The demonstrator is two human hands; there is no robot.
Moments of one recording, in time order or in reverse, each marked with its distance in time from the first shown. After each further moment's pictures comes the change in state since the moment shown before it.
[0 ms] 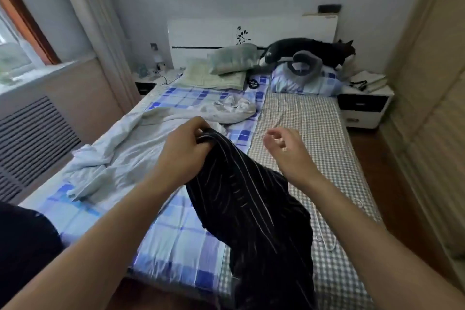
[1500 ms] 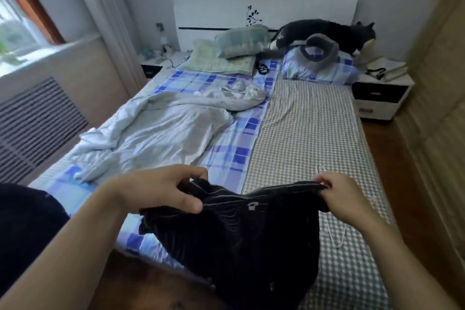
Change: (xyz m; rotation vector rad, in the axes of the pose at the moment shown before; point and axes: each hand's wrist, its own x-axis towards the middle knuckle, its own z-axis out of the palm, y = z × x) left_hand -0.027 -0.051 -0.040 -0.322 -0.993 -0.209; right_hand -0.030 0.095 -0.033 -0.305 -0.093 0.250
